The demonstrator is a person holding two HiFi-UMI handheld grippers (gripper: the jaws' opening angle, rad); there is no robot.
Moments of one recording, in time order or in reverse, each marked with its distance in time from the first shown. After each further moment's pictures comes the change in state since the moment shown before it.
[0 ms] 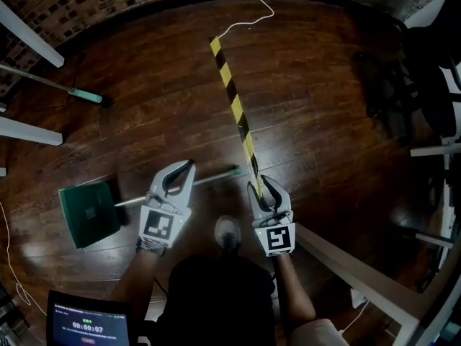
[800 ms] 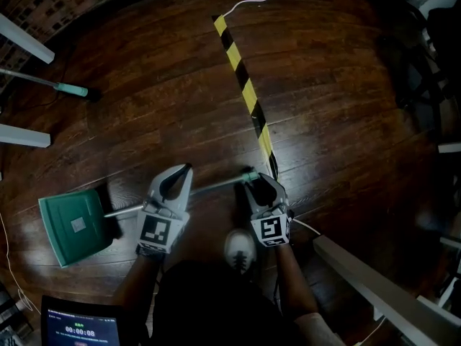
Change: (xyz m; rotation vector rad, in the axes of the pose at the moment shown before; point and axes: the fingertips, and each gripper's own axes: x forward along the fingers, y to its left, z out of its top) left arm 0.031 0.017 -0.159 0.065 0.032 0.018; right arm 0.088 0.028 -0.234 -0.131 0.131 0.057
